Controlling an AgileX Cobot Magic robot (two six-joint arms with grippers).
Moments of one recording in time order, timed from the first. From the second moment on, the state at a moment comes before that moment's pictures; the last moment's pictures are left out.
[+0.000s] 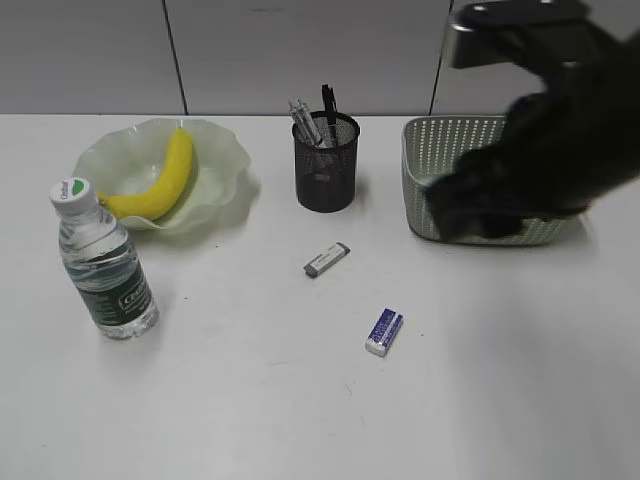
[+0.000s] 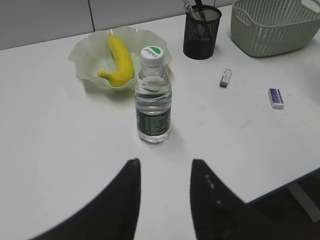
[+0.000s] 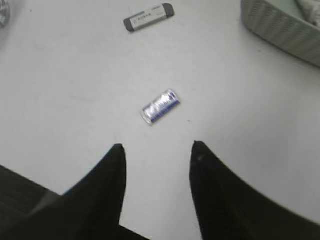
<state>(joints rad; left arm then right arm) -0.59 -0.01 -0.54 0.15 1.07 -0.18 0.67 1.34 -0.99 -0.02 0.76 0.23</state>
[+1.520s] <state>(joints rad) -0.59 -0.01 -0.54 0.15 1.06 -0.18 0.63 2.17 -1.51 0.17 1.14 0.71</state>
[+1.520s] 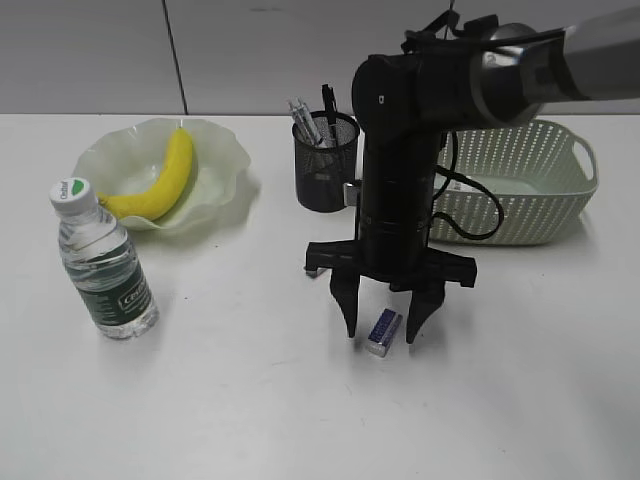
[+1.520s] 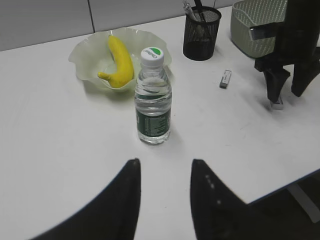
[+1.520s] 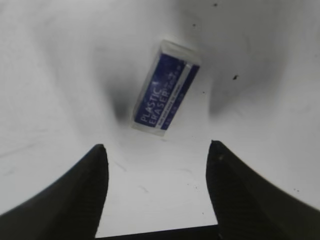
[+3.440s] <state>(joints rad) -0.59 -0.01 -0.54 0.15 1.06 -0.18 0.61 2.07 -1.35 0.15 0.88 0.56</state>
